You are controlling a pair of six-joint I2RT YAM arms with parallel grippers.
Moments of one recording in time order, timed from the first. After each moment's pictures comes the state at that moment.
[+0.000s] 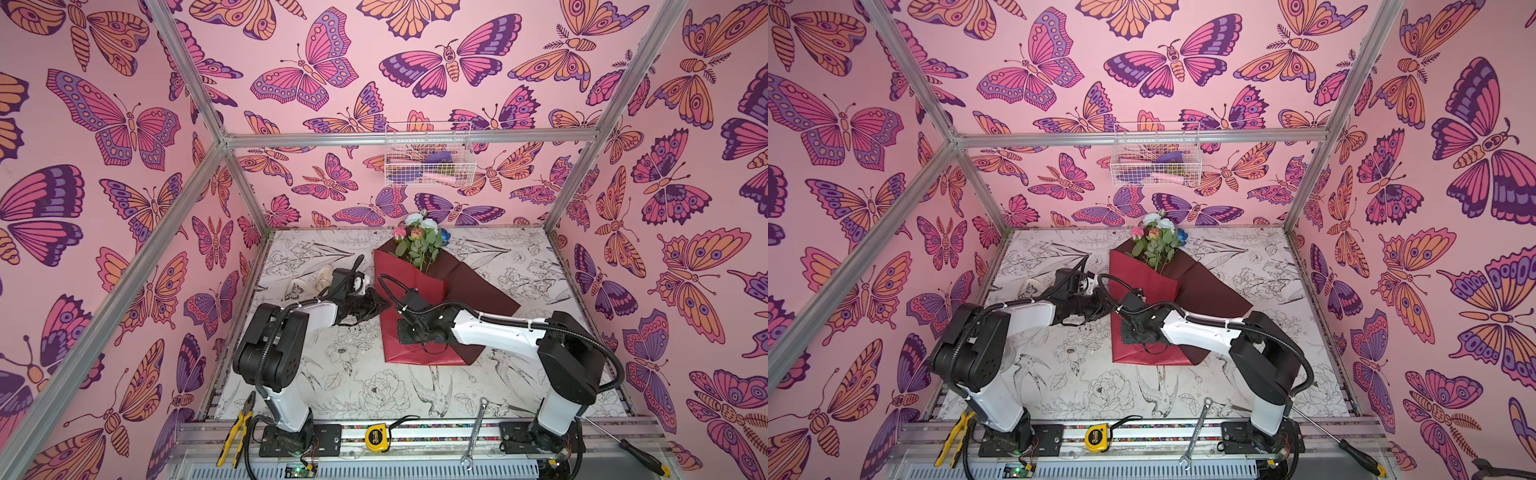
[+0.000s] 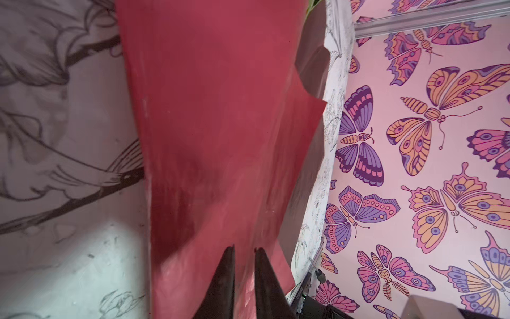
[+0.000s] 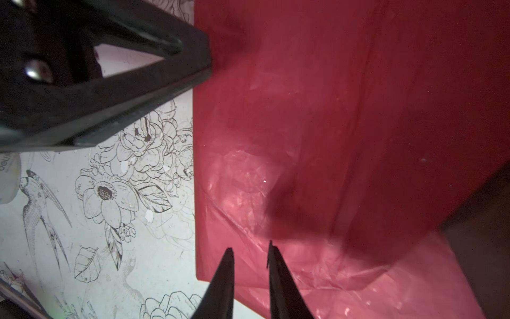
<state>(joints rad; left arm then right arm) -0.29 1.78 0.87 0.08 0.70 -0.82 0.96 1.80 1.17 -0.42 0.07 0.80</state>
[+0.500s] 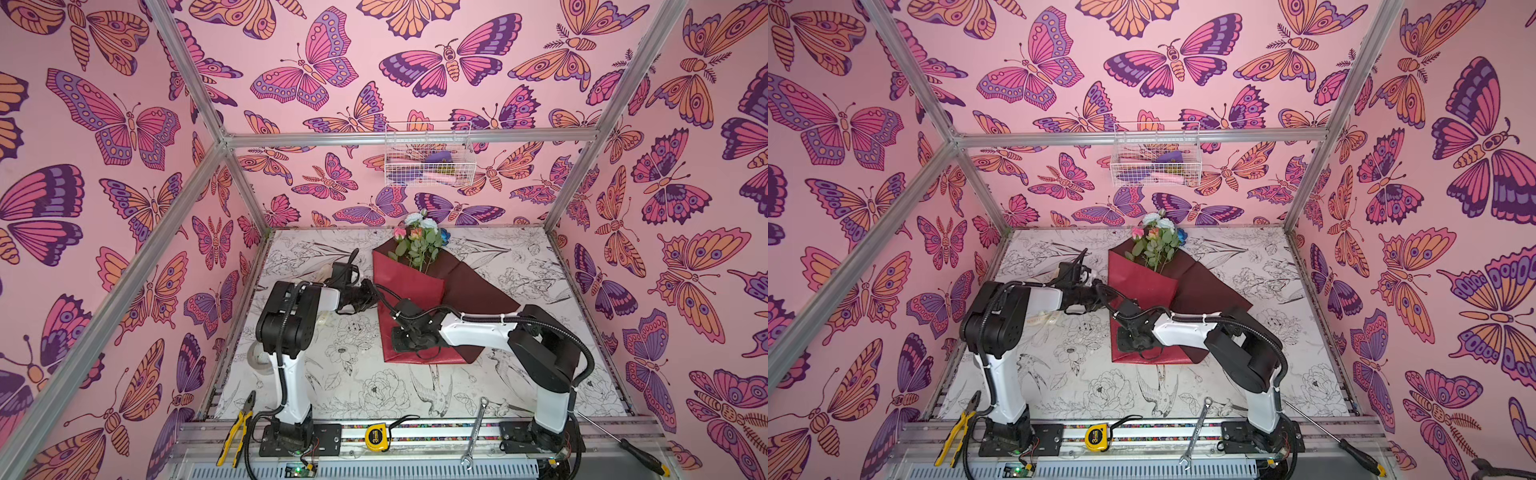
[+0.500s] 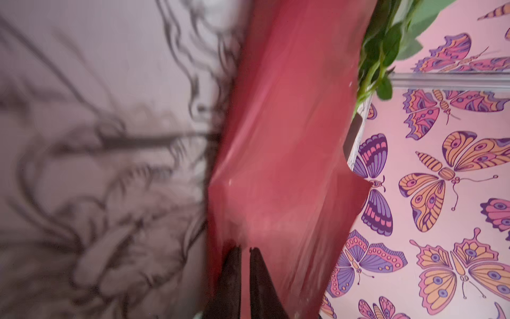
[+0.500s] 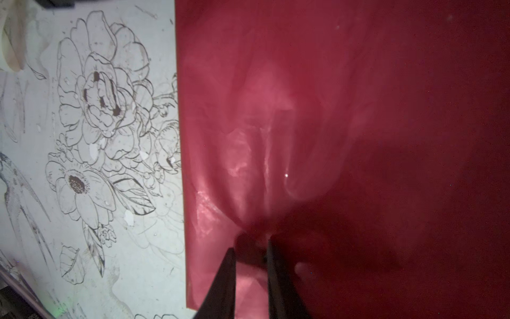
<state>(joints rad) -0.20 2.05 1.08 0.13 0.68 -0.87 0.96 1.91 1.15 -0.31 -0.05 0.84</state>
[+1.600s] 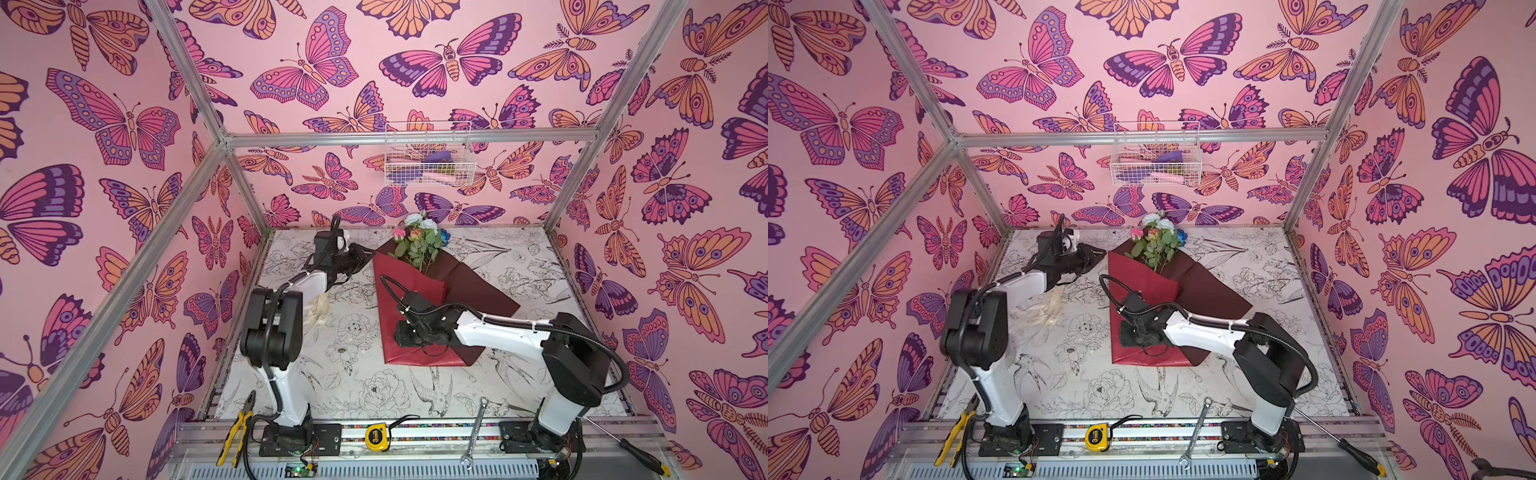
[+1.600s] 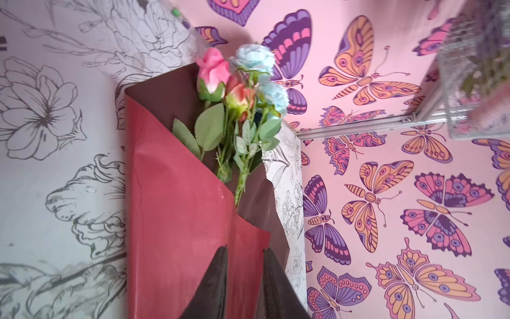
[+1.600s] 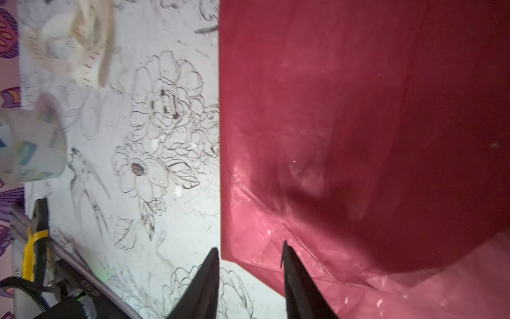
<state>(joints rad) -0.14 1.83 1.16 0.16 0.65 -0.86 0.96 1.70 1.13 -0.40 -0.02 0.84</state>
